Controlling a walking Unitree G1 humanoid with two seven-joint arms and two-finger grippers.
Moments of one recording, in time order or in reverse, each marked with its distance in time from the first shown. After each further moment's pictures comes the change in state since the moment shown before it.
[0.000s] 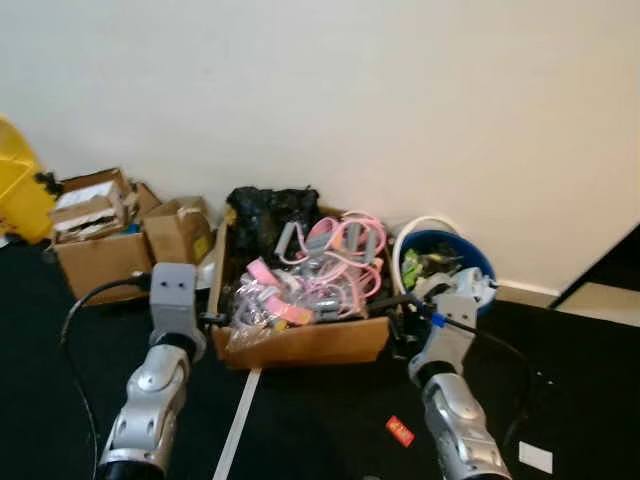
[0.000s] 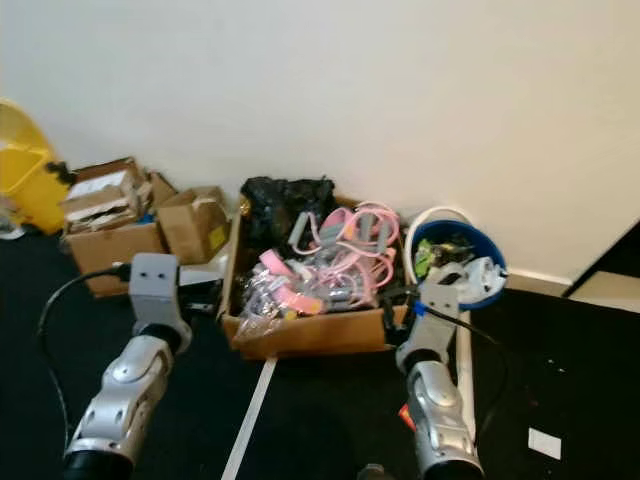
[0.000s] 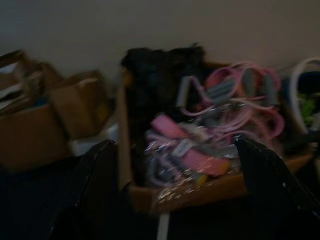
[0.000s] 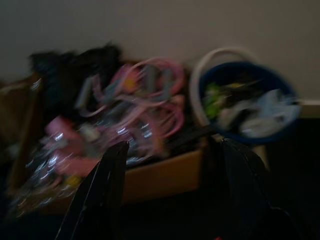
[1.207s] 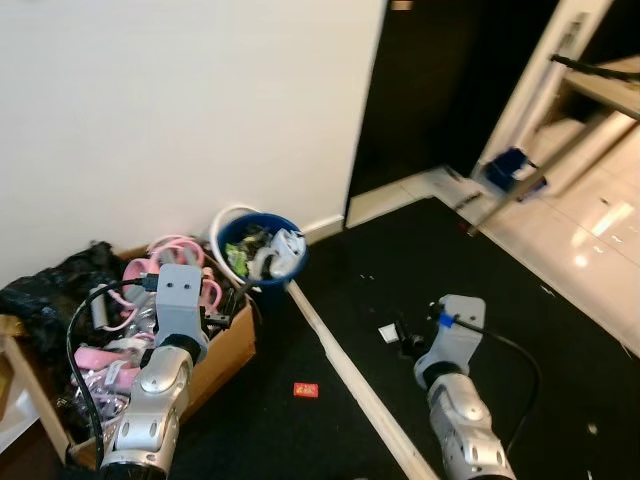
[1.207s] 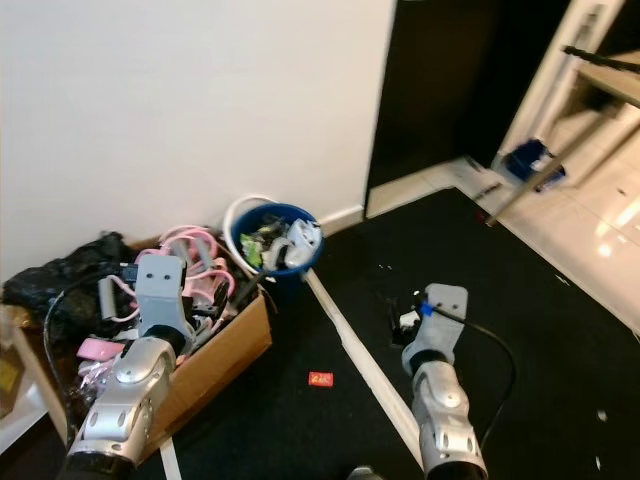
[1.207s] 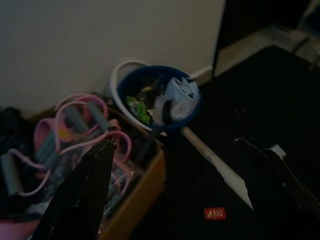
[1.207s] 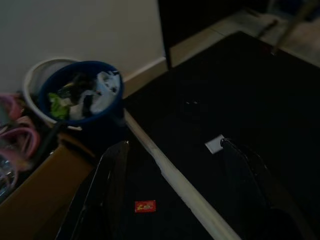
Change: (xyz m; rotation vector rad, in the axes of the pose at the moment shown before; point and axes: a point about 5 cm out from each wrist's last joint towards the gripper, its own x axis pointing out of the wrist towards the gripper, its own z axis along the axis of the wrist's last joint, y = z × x) left arm -0.003 0.002 -0.005 -0.003 0.016 0.011; right arm -0.004 0.003 -0.006 0.009 0.026 0.008
